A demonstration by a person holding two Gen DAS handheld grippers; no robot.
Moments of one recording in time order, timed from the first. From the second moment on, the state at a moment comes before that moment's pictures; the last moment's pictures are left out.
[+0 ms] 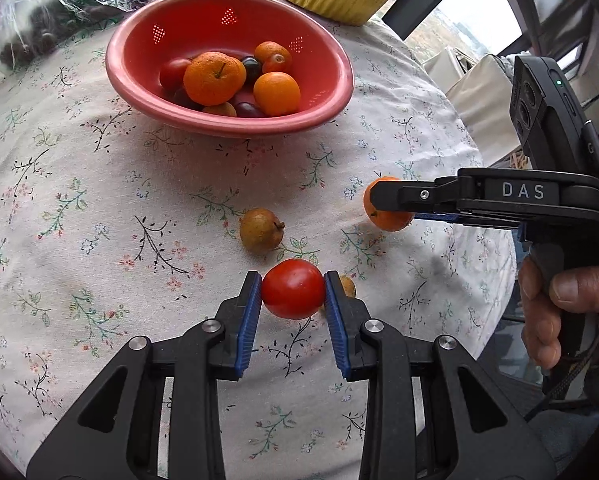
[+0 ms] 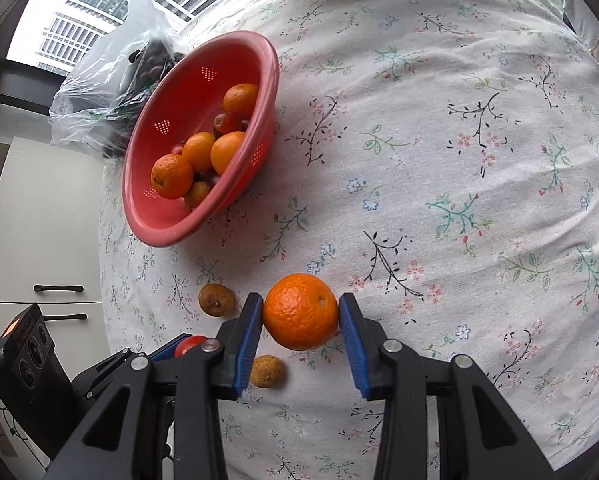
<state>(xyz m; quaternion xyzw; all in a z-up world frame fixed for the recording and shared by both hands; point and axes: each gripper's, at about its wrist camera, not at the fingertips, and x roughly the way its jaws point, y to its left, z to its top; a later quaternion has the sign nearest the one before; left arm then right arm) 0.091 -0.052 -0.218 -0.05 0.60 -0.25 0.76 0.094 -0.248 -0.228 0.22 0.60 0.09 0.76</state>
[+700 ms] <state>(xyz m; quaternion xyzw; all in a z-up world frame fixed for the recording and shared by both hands) 0.219 -0.013 -0.162 -0.04 0.53 -0.20 0.83 0.183 -0.227 -0.161 0.15 0.53 0.11 0.83</state>
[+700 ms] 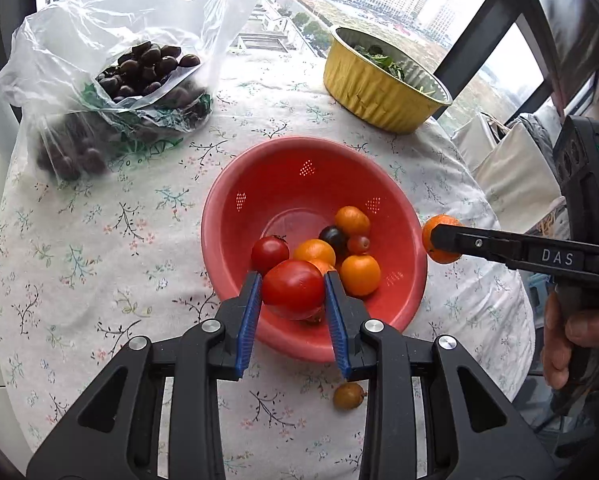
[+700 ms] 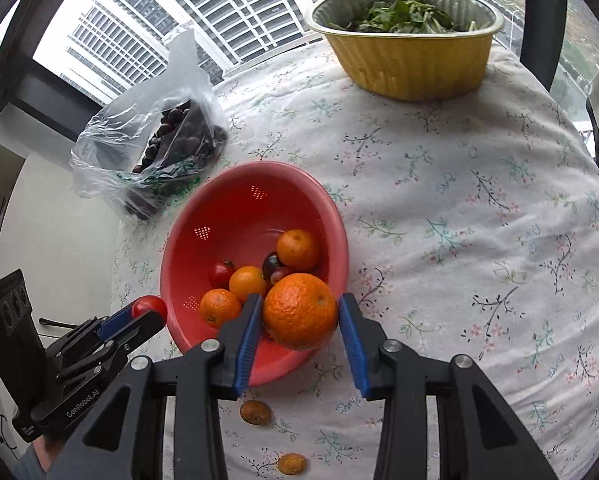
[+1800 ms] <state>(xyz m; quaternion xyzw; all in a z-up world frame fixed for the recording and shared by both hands) 0.299 -0.057 -0.227 -0.02 0.57 -0.21 0.79 0.211 -0.160 -0.191 -0.01 0.56 0.16 0.81</state>
